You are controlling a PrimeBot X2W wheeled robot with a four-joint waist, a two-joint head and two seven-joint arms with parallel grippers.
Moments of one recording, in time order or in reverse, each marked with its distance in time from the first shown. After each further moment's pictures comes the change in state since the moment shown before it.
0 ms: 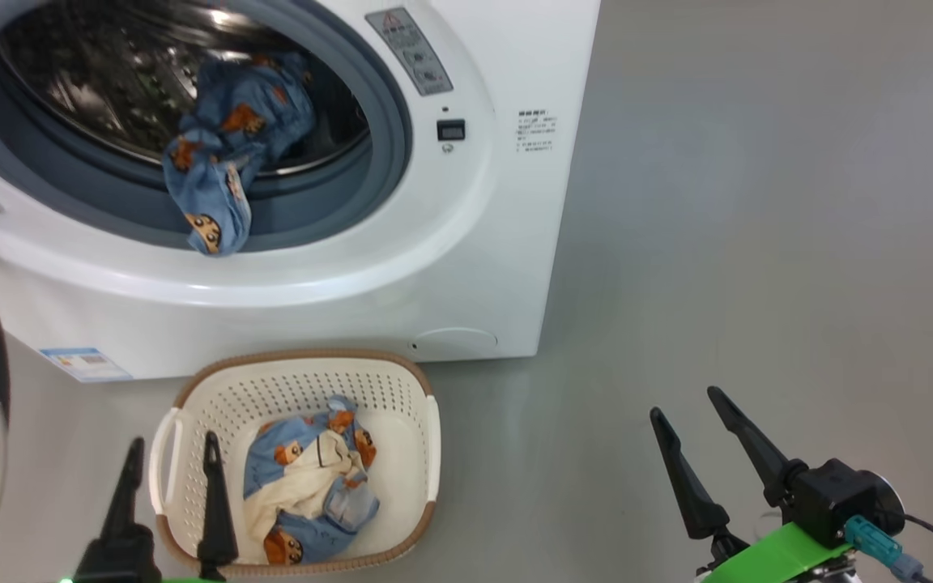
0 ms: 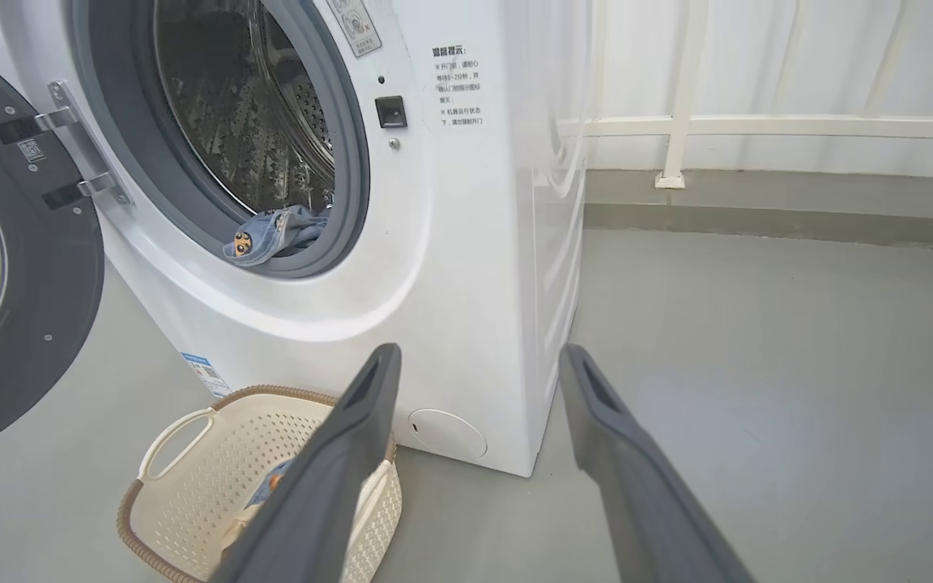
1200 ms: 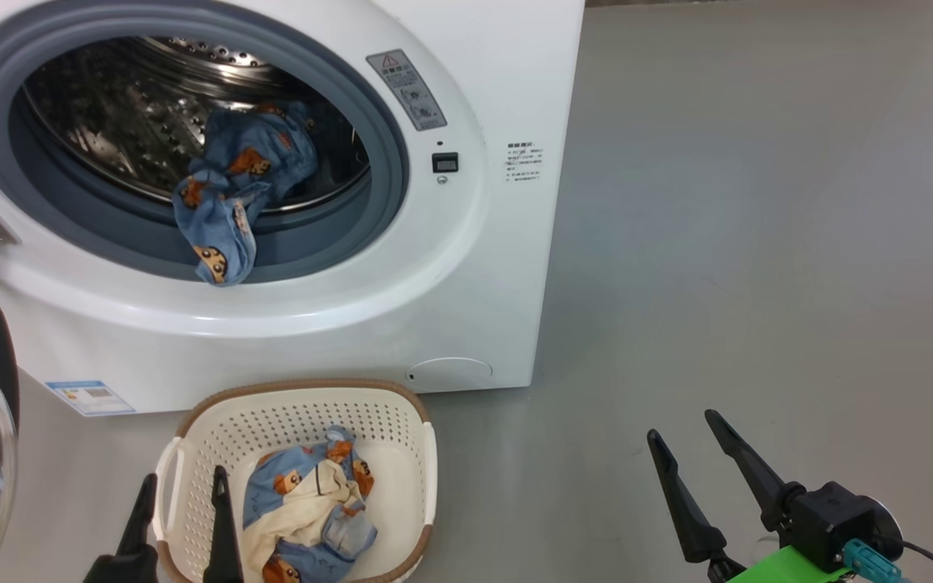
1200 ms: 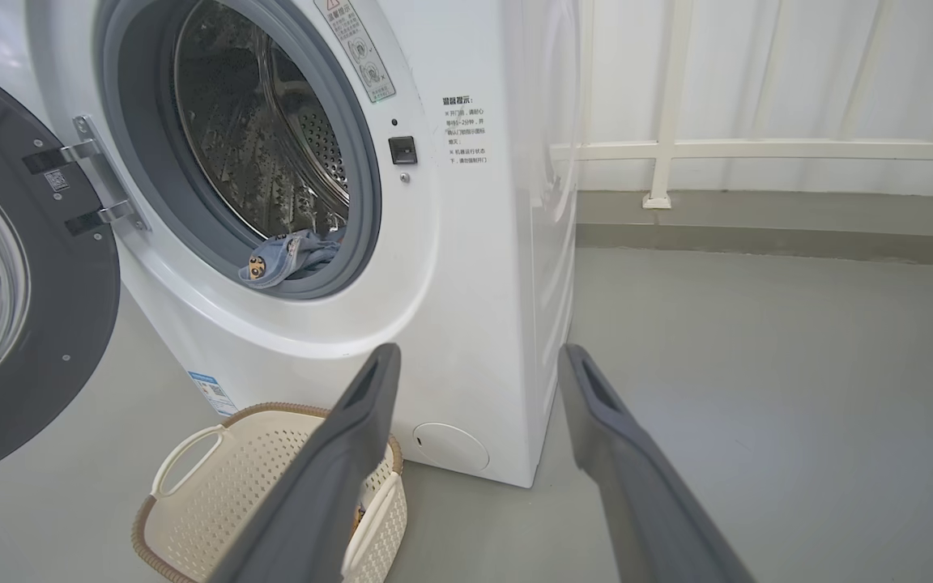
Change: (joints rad) left arm 0.041 0.003 -0.019 0.041 -0.063 -0.012 0.033; right arm 0.071 0.035 -0.012 -0.056 -0.015 0.000 0.026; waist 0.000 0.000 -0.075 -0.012
